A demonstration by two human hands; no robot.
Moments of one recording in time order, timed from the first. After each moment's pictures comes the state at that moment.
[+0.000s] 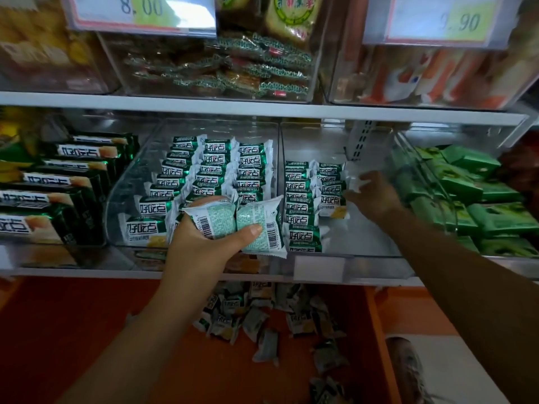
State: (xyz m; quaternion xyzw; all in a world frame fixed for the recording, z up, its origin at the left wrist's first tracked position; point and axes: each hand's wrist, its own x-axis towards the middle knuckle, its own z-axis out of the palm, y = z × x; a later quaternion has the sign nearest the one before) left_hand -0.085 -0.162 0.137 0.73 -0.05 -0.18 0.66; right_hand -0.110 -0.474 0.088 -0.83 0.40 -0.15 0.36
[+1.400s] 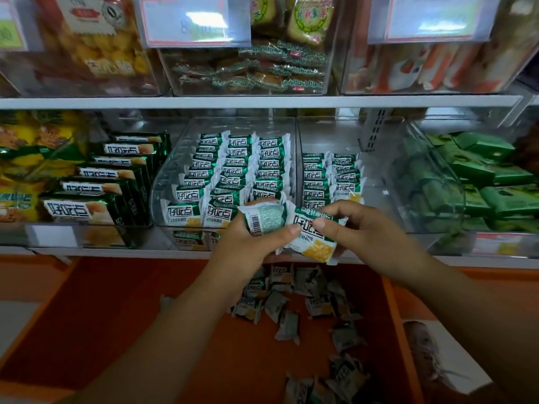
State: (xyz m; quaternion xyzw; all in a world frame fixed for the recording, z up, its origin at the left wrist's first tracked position) left_hand -0.111 -0.147 0.137 0.68 -0.15 -0.28 0.66; right_hand -0.205 -0.318 0.155 -0.83 0.12 -0.07 0.54
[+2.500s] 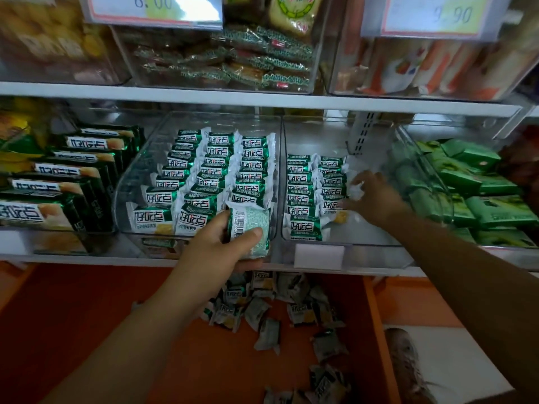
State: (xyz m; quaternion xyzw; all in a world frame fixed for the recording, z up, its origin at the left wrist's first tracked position) left_hand -0.093 -0.154 0.130 0.69 -0.13 -0.27 0.66; right_hand -0.133 -0.468 0.087 -0.92 0.31 -0.08 0.23
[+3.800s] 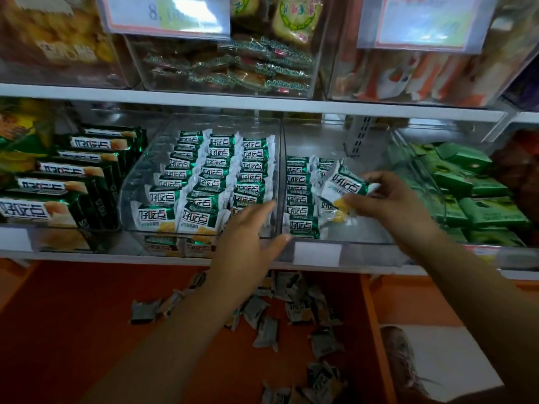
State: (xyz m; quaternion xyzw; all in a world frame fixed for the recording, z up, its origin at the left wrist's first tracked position) left_hand -0.098 -0.179 0.113 0.87 -0.34 -0.06 0.37; right_hand -0.186 -0.408 0.141 -0.76 0.27 -0.20 0.56
